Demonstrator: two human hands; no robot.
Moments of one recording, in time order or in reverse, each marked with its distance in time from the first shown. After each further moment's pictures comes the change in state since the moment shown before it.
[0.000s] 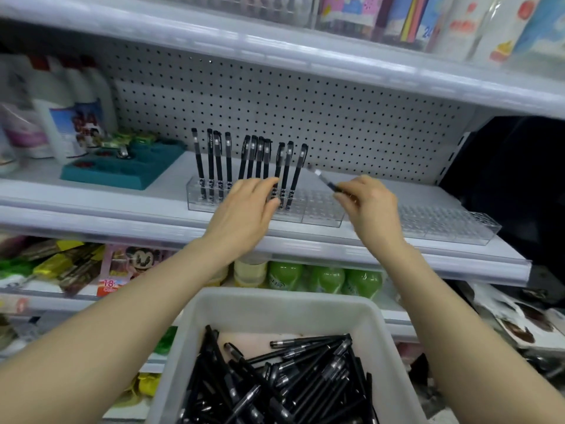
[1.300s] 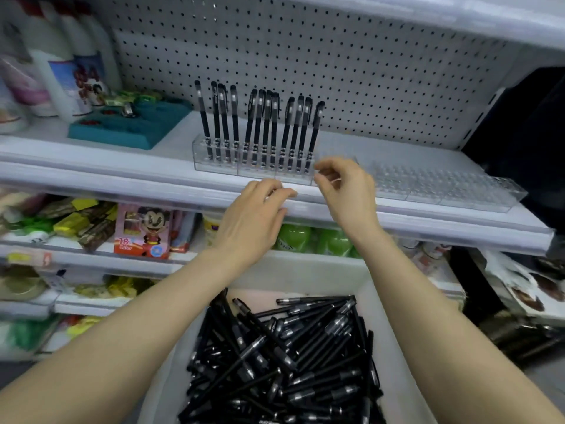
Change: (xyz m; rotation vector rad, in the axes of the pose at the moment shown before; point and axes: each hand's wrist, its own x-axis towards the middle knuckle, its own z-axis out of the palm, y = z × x) left_hand -0.061 0.010 0.032 0.042 0.091 0.105; right_hand -0.028 -0.040 0.032 0.300 -0.092 0.225
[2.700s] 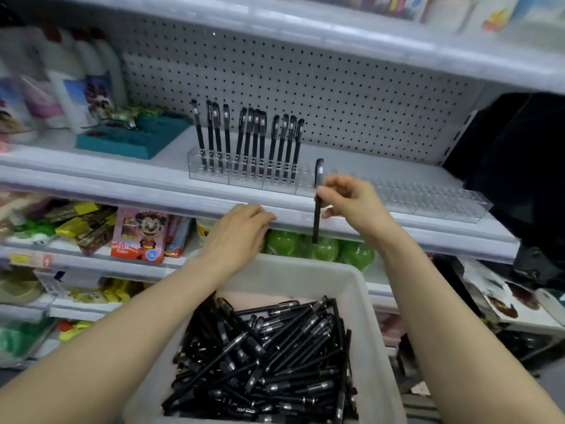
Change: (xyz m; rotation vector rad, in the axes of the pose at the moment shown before) left_hand -0.012 0.010 -0.004 0.062 -0.152 -0.053; right_hand -0.010 0.005 -0.064 0.554 -0.358 0.268
